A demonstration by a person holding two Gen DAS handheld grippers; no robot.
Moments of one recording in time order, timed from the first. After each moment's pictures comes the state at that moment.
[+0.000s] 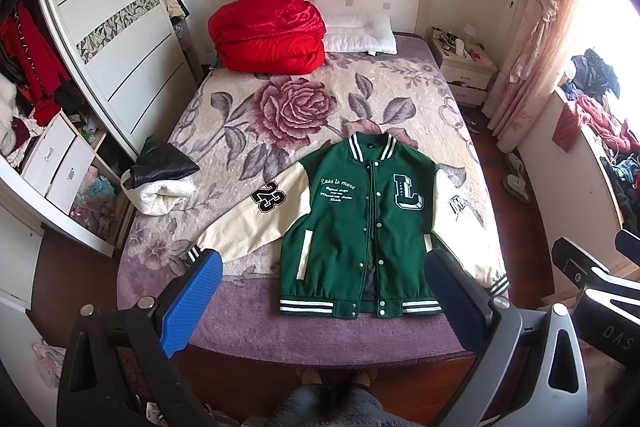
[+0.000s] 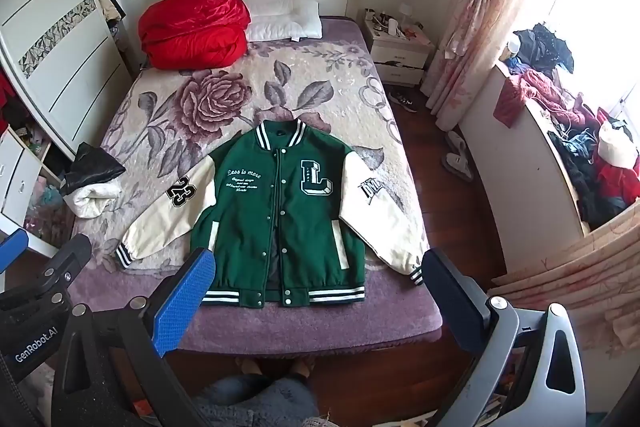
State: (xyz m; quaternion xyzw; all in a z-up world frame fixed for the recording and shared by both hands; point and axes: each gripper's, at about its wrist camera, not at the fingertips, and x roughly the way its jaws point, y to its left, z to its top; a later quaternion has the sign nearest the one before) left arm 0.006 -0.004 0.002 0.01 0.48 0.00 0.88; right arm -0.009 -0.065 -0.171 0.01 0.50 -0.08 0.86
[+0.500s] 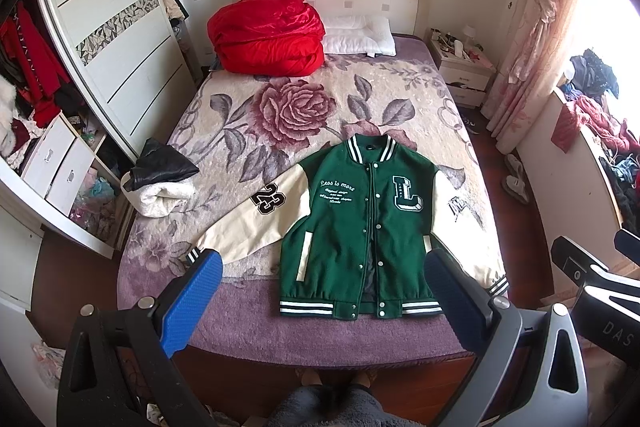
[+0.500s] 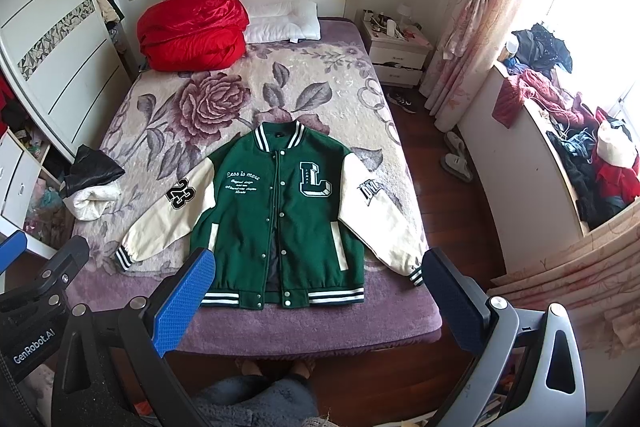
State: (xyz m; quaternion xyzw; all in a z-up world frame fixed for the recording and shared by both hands) left arm 0.009 -0.002 0.007 0.01 0.48 -0.01 0.88; right arm -0.005 -0.067 -0.167 0.01 0.50 -0.08 0.86
